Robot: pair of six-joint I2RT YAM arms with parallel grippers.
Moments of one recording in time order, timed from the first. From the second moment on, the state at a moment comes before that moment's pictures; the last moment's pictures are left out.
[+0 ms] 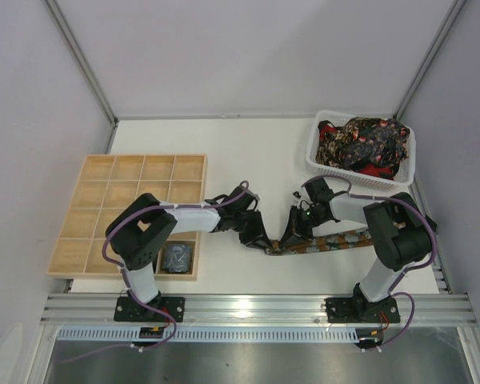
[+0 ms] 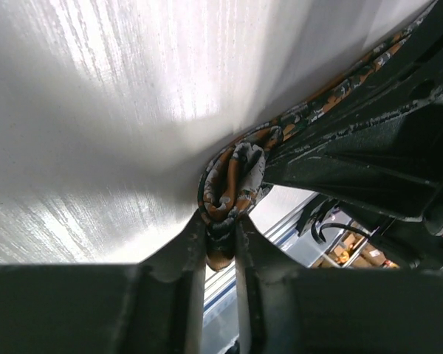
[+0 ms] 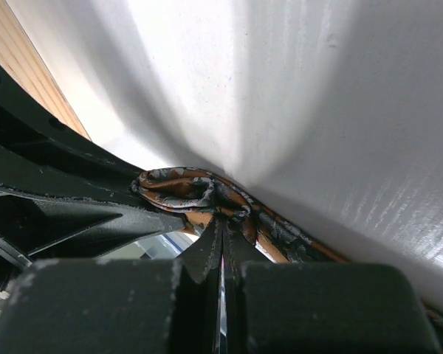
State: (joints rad) left arm -0.80 1.80 0.92 -0.11 0.47 -1.01; right arm 0.39 1.70 0.78 -0.35 -0.72 0.54
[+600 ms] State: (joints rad) left arm -0.76 1.61 0.92 -0.43 0.32 -0.80; right arm 0.60 1.77 0.89 -0.28 -0.68 0.64
